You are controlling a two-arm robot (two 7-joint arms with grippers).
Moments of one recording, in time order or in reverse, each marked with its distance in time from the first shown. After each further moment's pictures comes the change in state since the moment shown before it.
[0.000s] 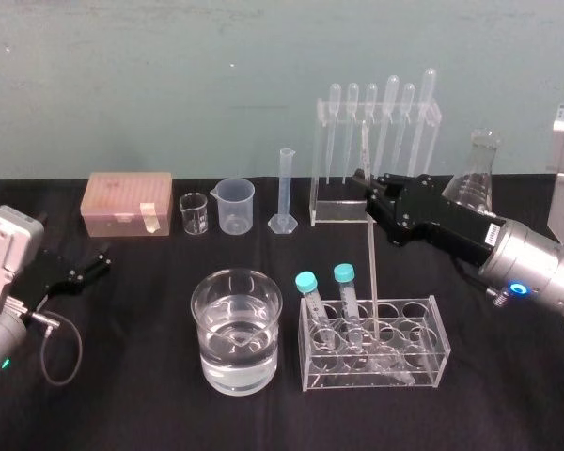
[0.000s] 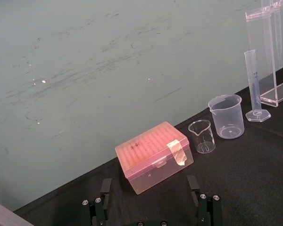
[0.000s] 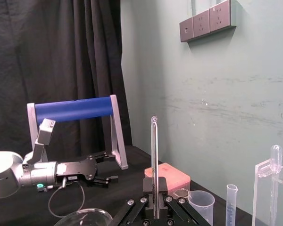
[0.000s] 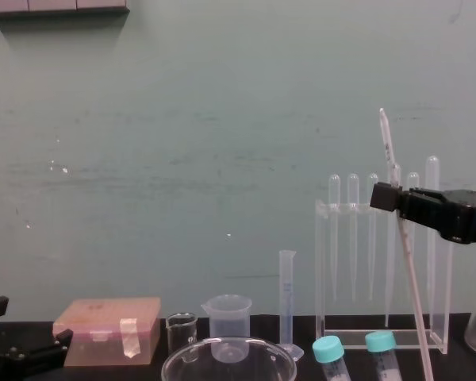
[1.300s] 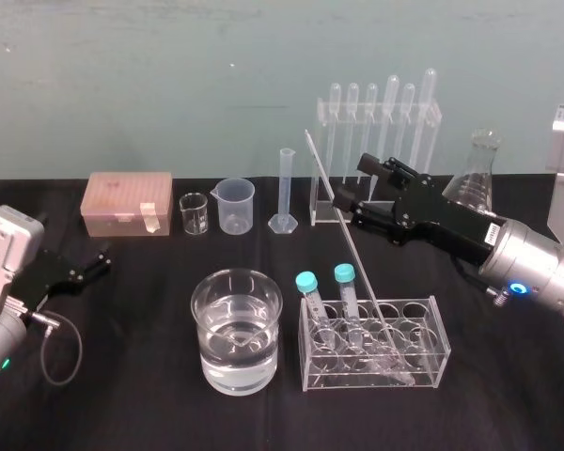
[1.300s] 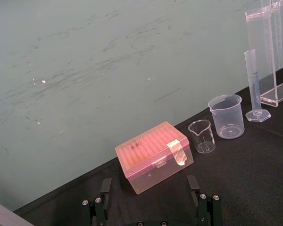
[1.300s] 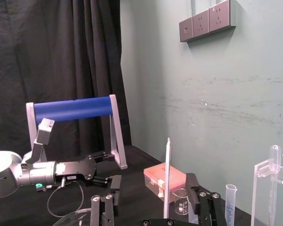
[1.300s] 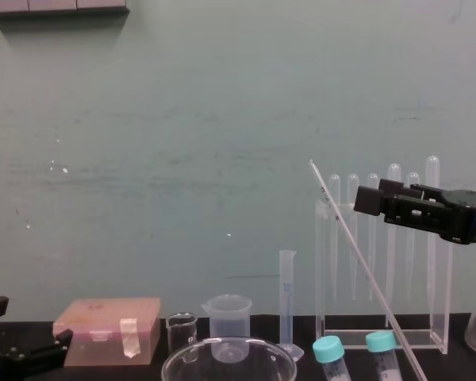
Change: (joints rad) left arm 0.000 0.000 0.000 0.000 0.000 0.000 0.000; right arm 0.001 -0.001 0.000 0.001 -0.005 -0.001 -0.003
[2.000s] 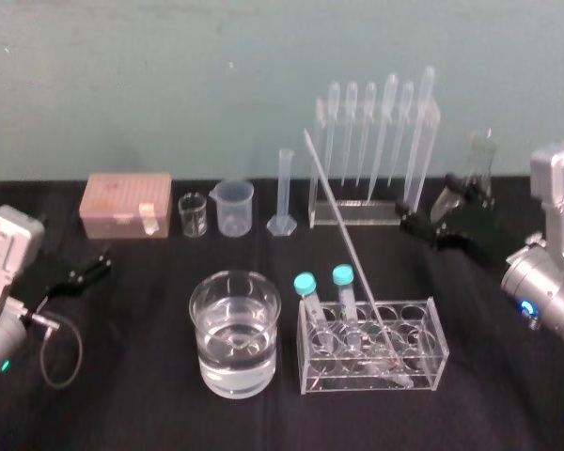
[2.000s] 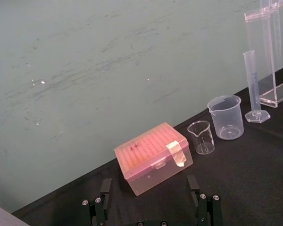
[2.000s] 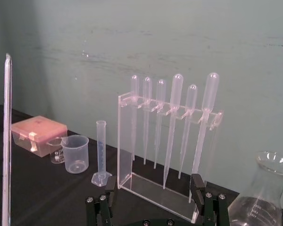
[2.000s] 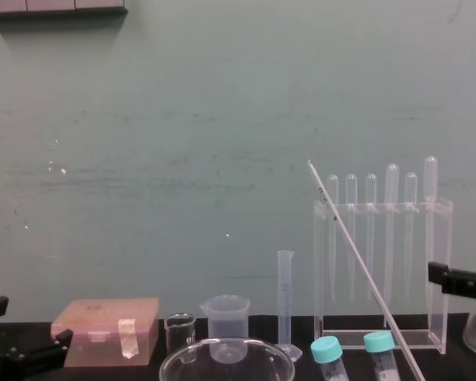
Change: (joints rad) left arm 0.000 0.000 0.000 0.000 0.000 0.000 0.000; right arm -0.104 -0.021 0.066 0.002 -0.291 0.036 -0.520
